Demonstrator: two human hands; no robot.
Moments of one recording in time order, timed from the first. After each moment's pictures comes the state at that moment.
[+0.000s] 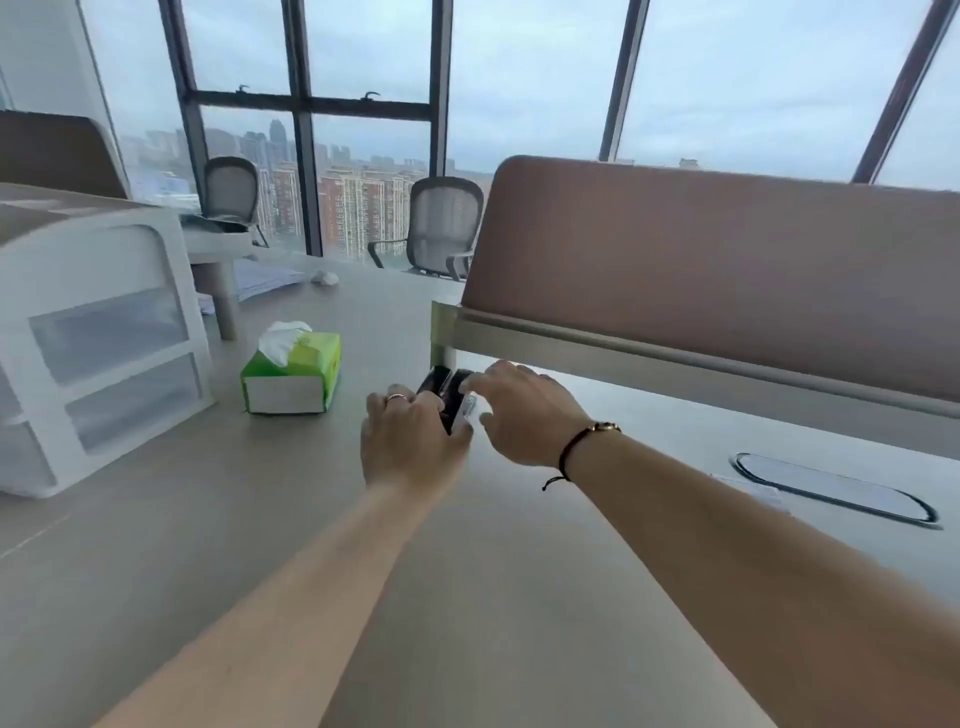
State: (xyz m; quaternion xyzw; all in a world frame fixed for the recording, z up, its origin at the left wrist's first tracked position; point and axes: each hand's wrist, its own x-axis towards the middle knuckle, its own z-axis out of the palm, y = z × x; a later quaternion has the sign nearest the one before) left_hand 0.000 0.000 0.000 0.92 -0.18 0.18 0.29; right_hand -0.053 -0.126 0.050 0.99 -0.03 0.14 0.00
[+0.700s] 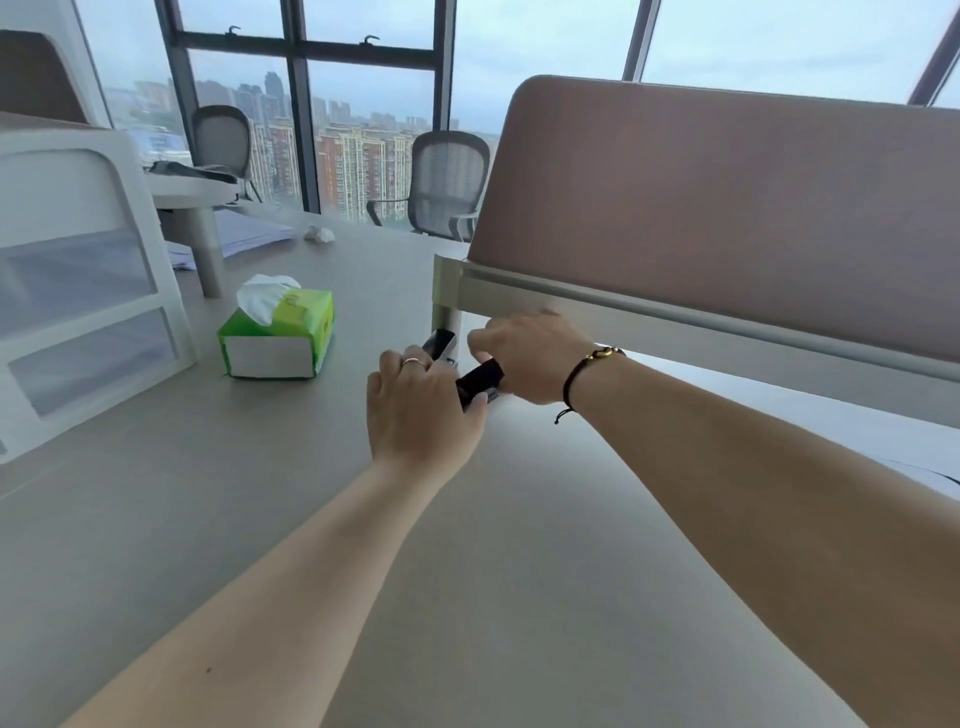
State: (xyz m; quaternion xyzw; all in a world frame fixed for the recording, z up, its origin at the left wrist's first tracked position) left_hand 0.017 -0.014 -0.018 0.92 -0.22 0.25 0.22; right_hand -0.004 -0.153 0.054 0.98 0.03 0.09 0.16
